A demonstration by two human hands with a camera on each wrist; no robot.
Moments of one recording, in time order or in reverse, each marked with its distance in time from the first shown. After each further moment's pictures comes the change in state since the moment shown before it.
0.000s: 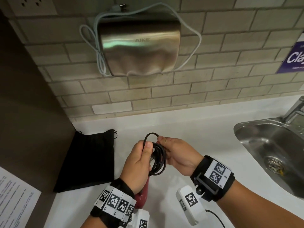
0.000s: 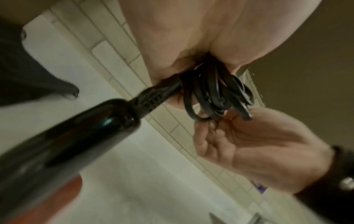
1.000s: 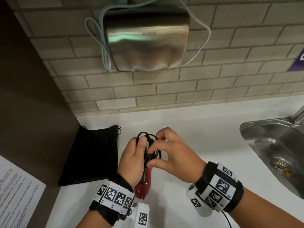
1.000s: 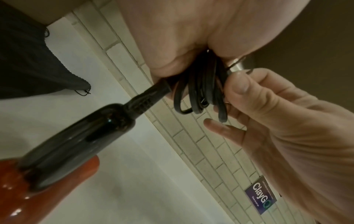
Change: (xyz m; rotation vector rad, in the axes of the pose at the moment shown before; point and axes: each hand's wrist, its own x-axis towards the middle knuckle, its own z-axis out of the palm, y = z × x) left_hand 0.008 -0.008 -0.013 -0.052 0.160 -0.104; right_hand -0.020 0.008 0.002 -1.081 -0.047 -0.739
